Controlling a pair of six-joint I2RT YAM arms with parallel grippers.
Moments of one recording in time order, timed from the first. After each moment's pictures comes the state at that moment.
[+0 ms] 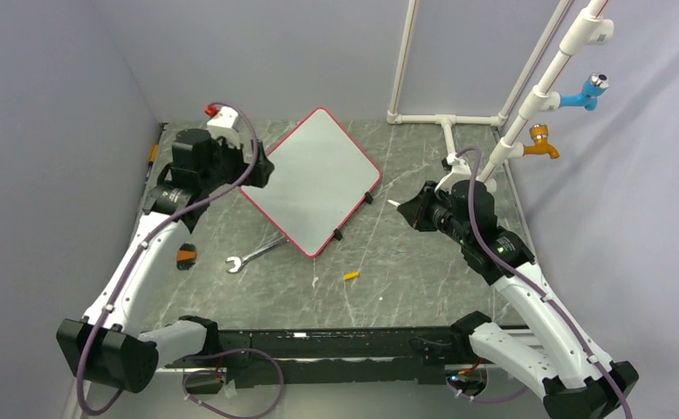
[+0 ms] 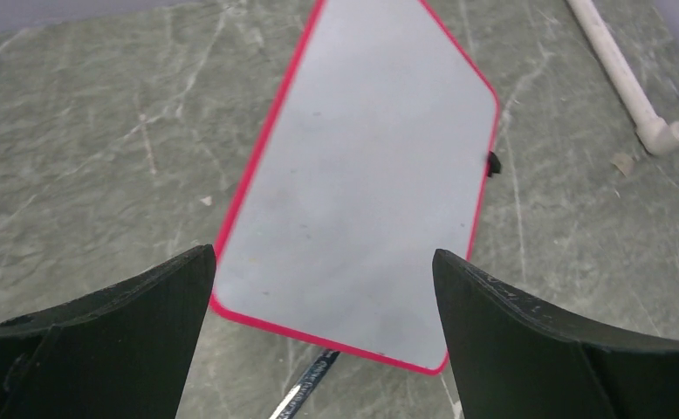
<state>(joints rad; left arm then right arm) -0.29 1.14 1.16 -0.39 0.14 -0.11 0.47 0.84 0.90 -0.47 -0.04 0.51</state>
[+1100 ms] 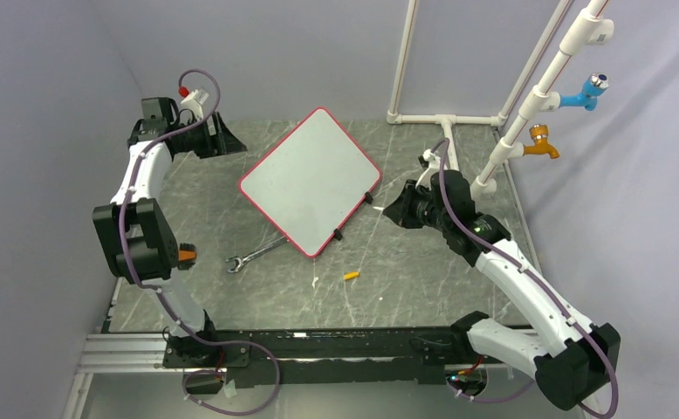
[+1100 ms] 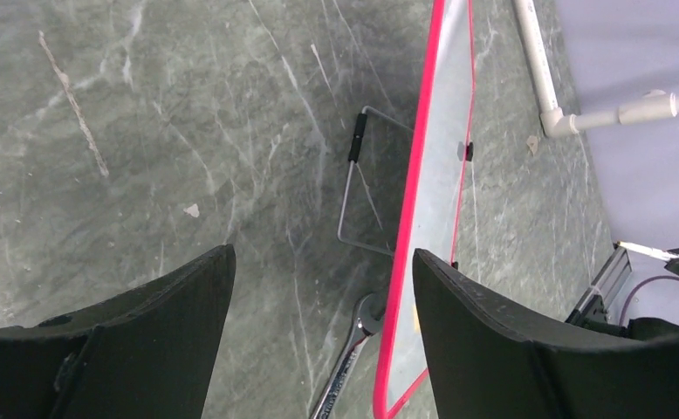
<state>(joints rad) 0.19 1.80 1.59 -0.53 0.85 -0.07 0.47 1.01 0.90 -0.43 -0.14 0.50</state>
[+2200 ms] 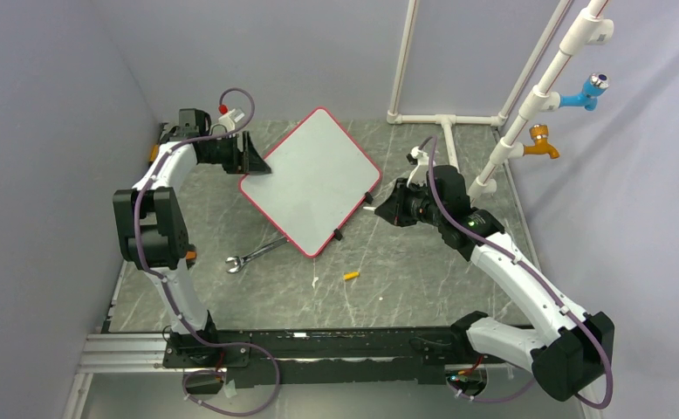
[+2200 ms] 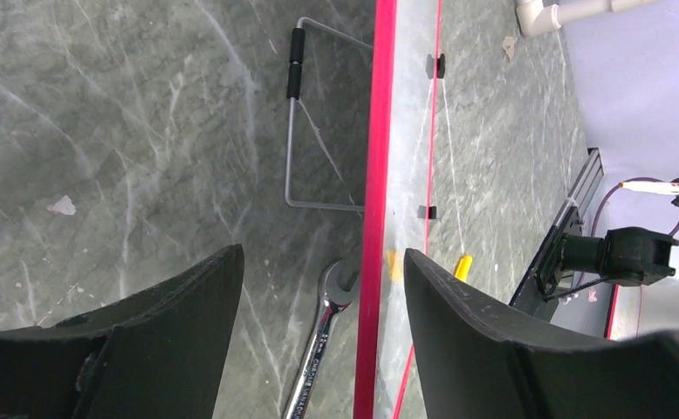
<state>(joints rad) 0.06 1.91 1.56 -0.62 0.93 0.05 0.47 1.07 0.92 -0.36 -0.26 0.42</state>
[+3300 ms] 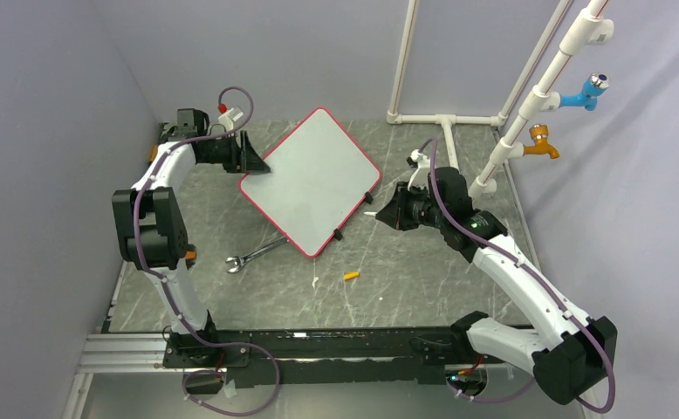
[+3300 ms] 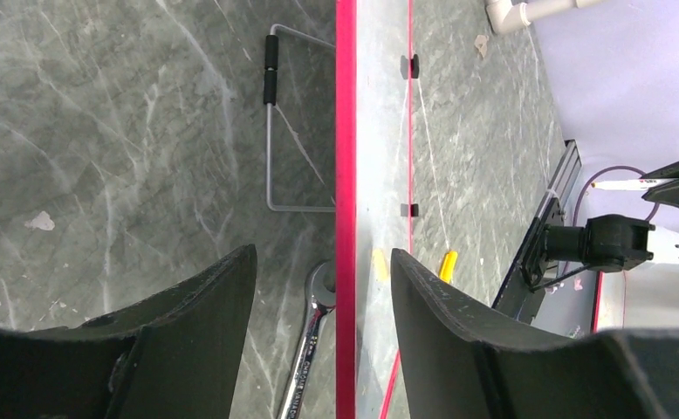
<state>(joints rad) 0.07 1.91 1.56 -0.61 0.99 0.06 0.47 1.05 0.92 -0.42 -0.29 0.40</state>
